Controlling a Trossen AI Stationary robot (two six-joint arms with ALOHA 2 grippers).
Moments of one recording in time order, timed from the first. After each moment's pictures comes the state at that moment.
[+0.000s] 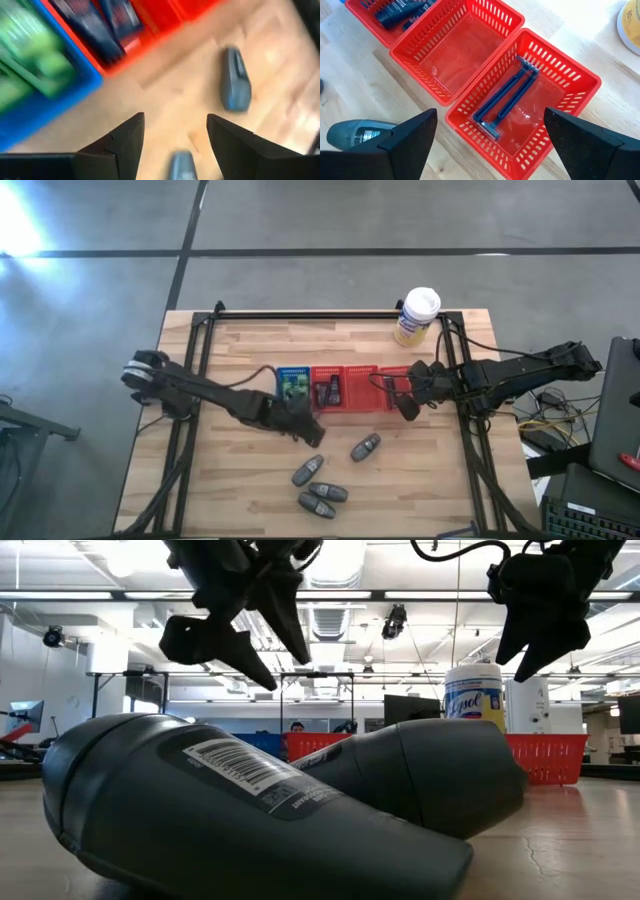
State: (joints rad) left arm -0.27 1.62 1.17 -0.47 -0.26 -1.18; right arm 0.17 1.01 0.80 -0.90 0.37 0.92
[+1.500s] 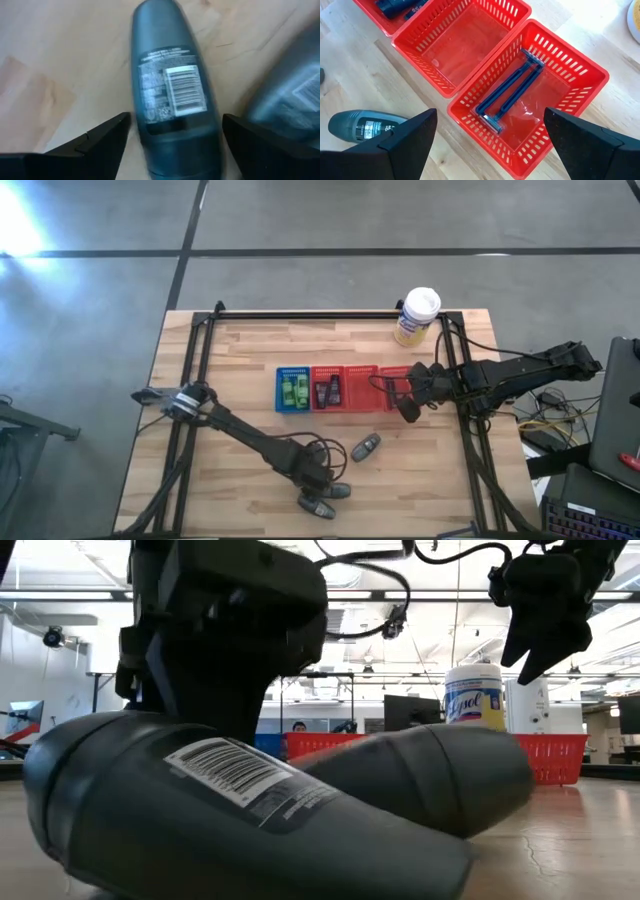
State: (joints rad) left arm -0.45 2.09 1.55 -0.81 -0.02 -1.10; right arm 0.17 1.01 0.79 -0.90 0.33 0.91
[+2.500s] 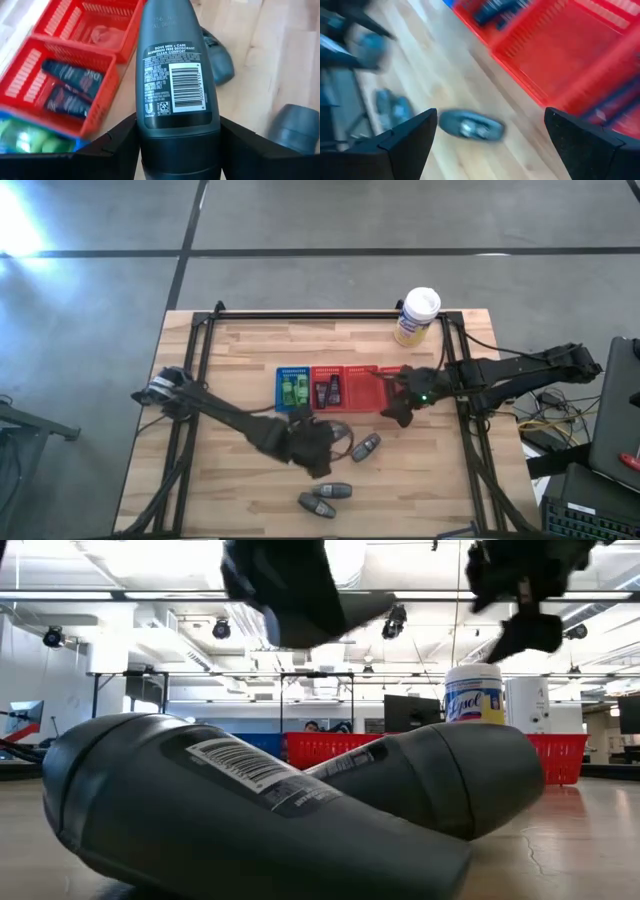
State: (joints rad) left arm -0.40 1.86 1.55 -0.72 -0.51 -0.59; right arm 0.11 1.02 0.78 -0.59 0.03 0.90
